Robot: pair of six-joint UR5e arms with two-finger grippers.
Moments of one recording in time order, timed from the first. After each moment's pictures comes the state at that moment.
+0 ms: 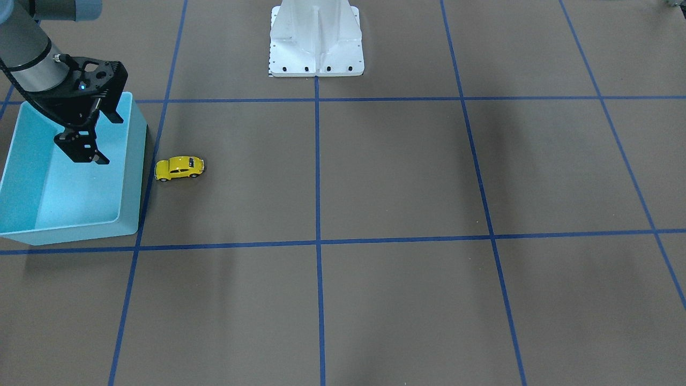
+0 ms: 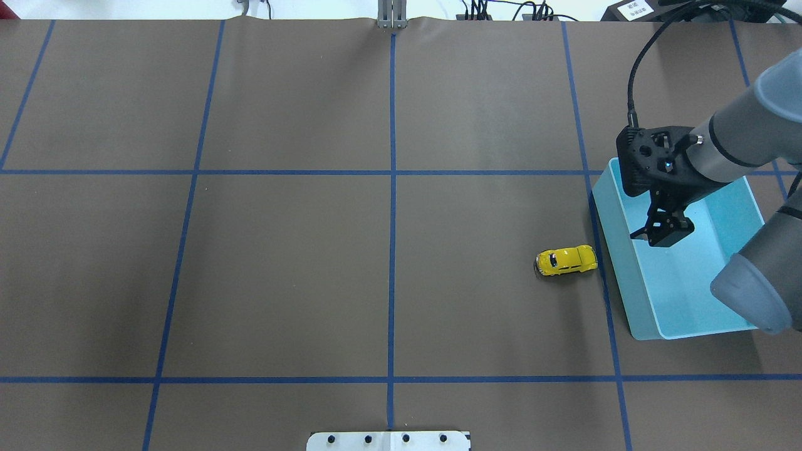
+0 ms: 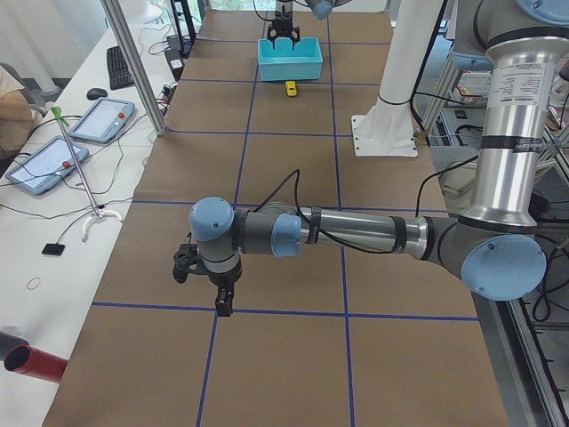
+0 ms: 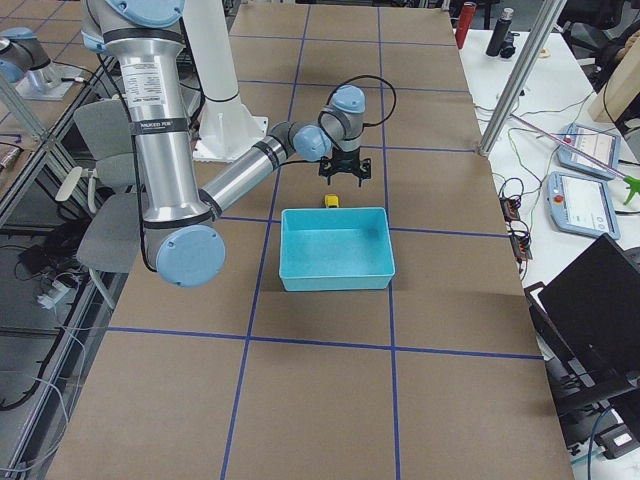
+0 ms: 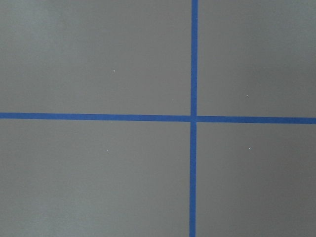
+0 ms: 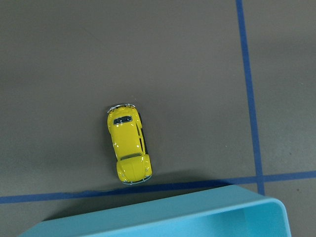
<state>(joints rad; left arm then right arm) -1.57 -1.64 -1.60 -1.53 -2.29 -0.03 0.86 -1.41 2.05 -1.57 2.16 -0.63</state>
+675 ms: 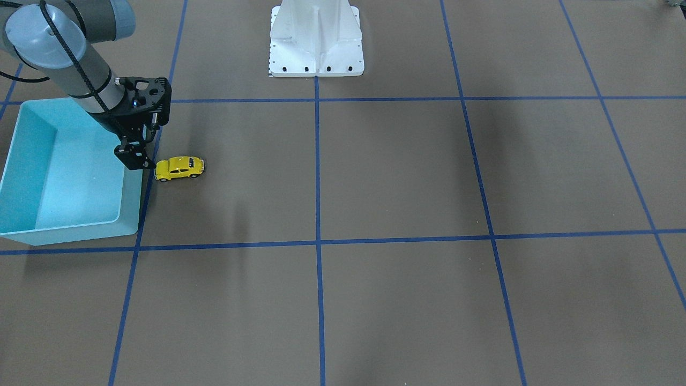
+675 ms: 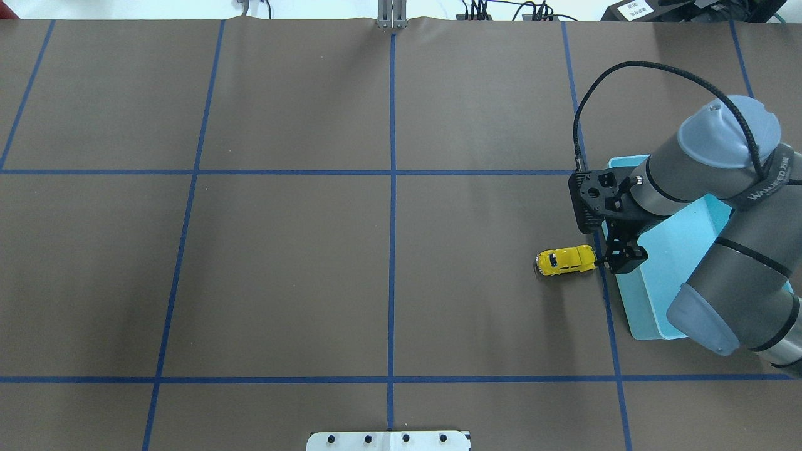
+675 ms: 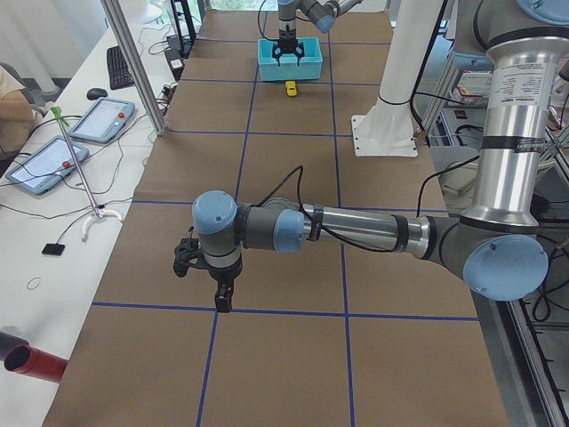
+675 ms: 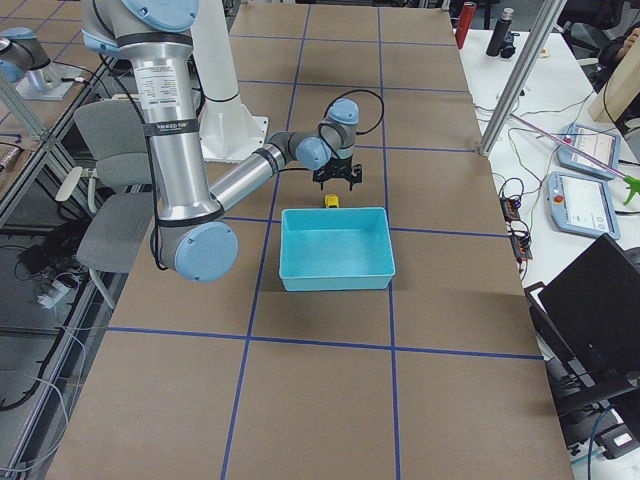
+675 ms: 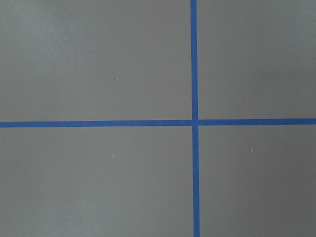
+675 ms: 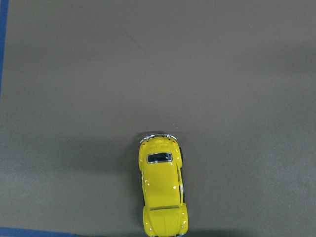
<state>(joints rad) -1.58 -1.61 -1.64 -1.53 -2.28 -0.03 0.74 -1.39 1.95 -1.47 2.12 -0.61</state>
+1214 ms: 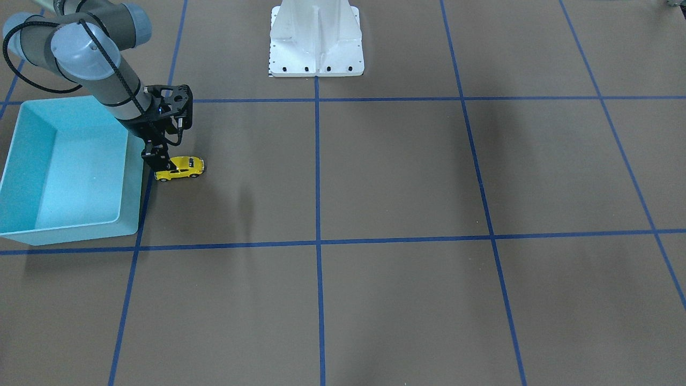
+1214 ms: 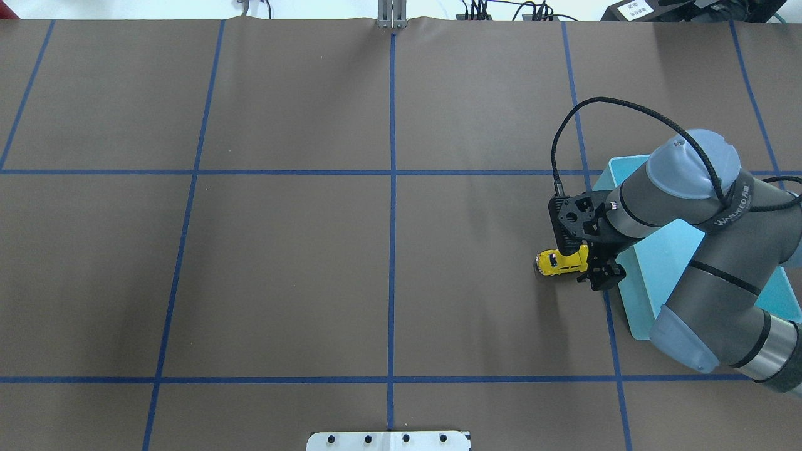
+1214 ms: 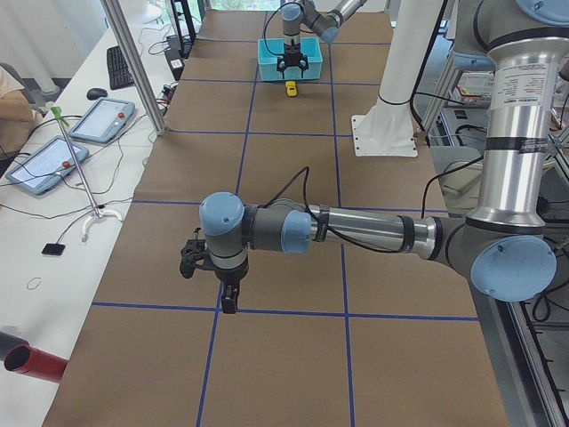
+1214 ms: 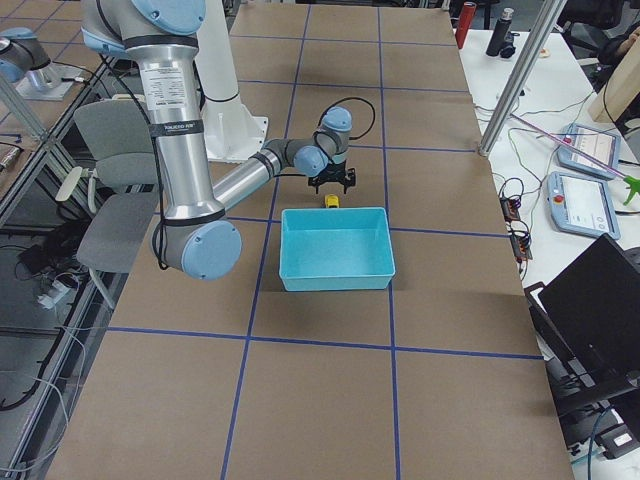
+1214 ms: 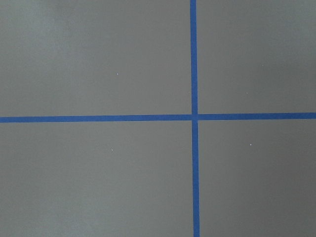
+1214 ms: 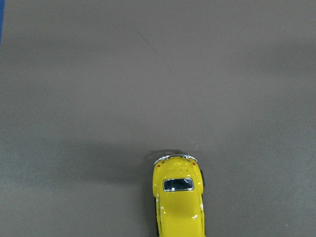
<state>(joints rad) -1.57 -1.60 -1.65 -1.53 -2.29 -0.03 0.68 -1.39 1.90 -1.38 2.08 -0.58</state>
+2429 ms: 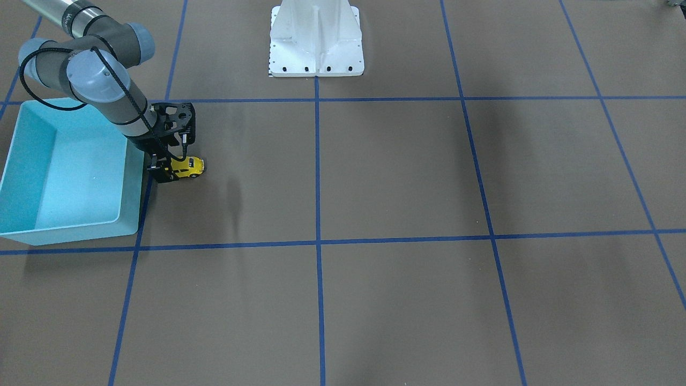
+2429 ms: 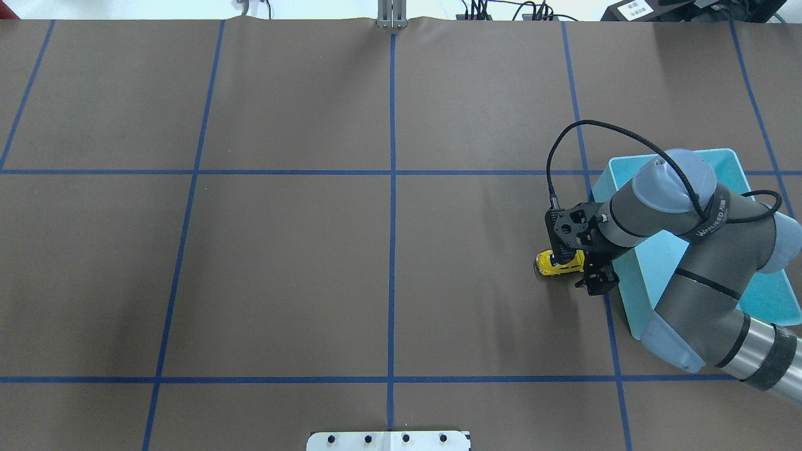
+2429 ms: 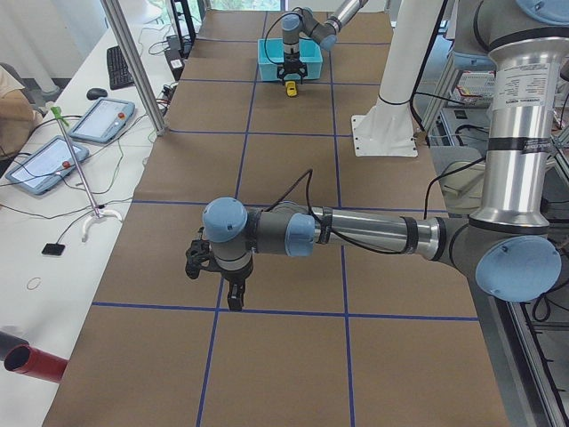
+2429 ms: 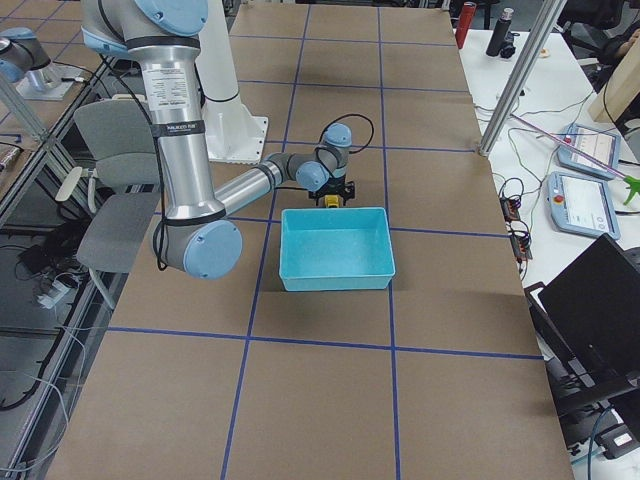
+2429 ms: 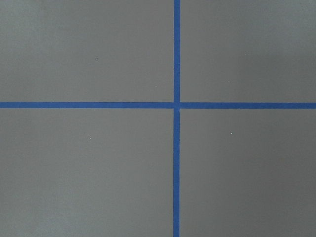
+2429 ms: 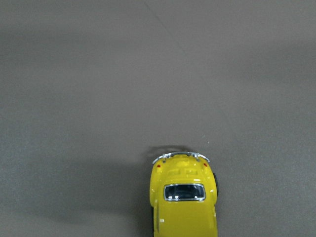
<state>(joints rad) -1.58 -1.57 -1.66 -1.52 -2.36 -0.02 0.65 -1.39 1.80 -1.30 2.05 -0.58</state>
